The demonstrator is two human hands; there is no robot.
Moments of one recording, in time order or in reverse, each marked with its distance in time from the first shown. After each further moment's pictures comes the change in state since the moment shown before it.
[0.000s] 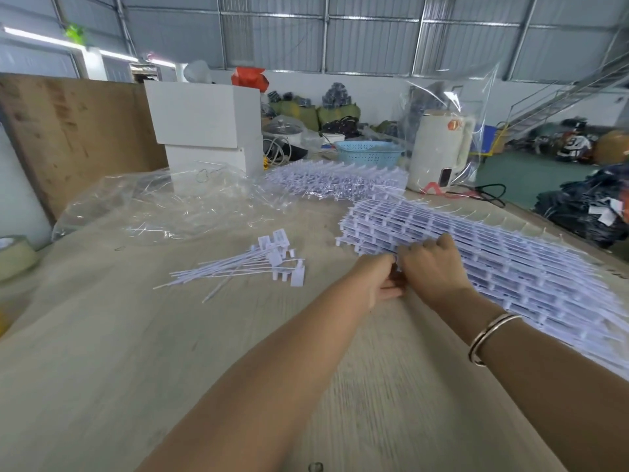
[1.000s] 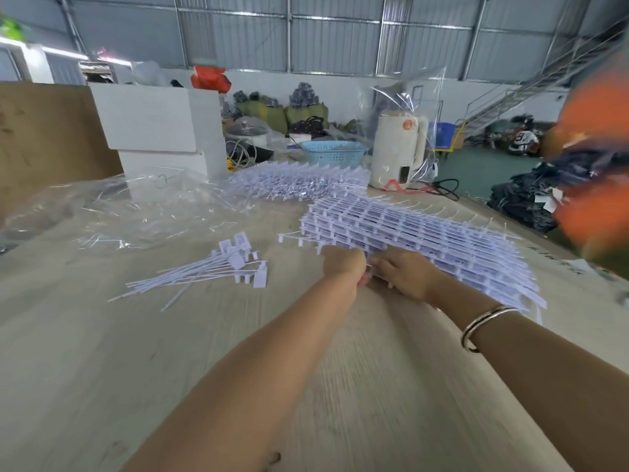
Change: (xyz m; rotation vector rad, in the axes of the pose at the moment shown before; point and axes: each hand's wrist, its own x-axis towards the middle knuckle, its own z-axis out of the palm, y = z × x) left_hand 0.018 -0.006 0.027 0.105 0.269 0.151; right_hand -0.018 0.042 0.017 0.954 -0.294 0.033
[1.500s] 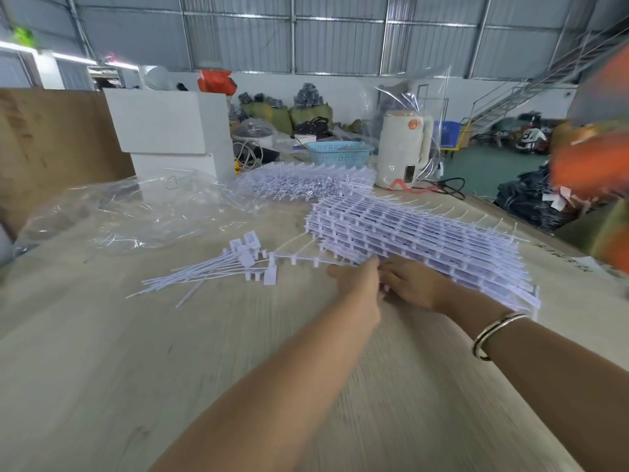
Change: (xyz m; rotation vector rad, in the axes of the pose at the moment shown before) left_hand -0.039 -0.014 -0.004 -0.334 -0.058 -0.137; right_hand -0.017 -0.008 0.003 0.031 -0.116 -0.086
